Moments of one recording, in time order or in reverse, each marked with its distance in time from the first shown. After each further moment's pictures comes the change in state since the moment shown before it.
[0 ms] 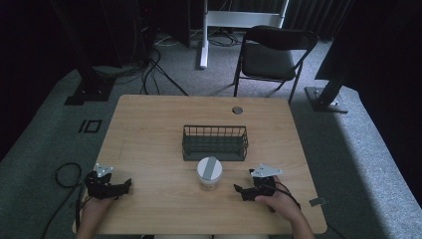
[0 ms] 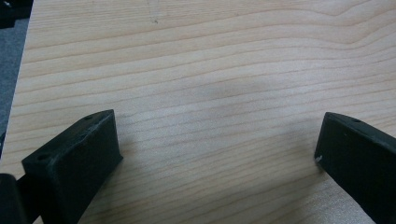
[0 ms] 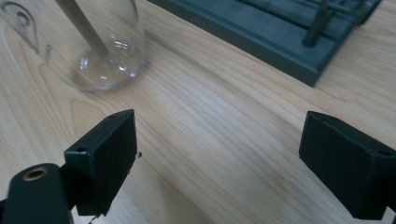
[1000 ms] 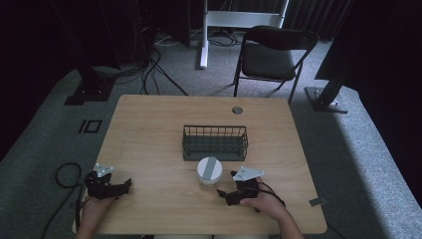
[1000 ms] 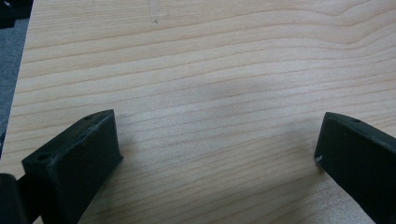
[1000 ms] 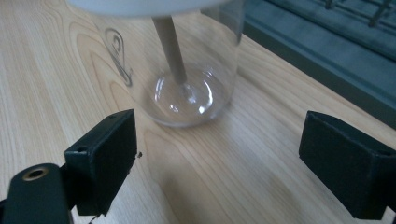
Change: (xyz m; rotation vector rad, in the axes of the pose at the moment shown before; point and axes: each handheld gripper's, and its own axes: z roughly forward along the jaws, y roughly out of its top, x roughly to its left) left arm 0.000 0.000 0.000 0.002 0.000 0.000; right arm 0.039 0.019 0.025 -0.019 0.128 -0.091
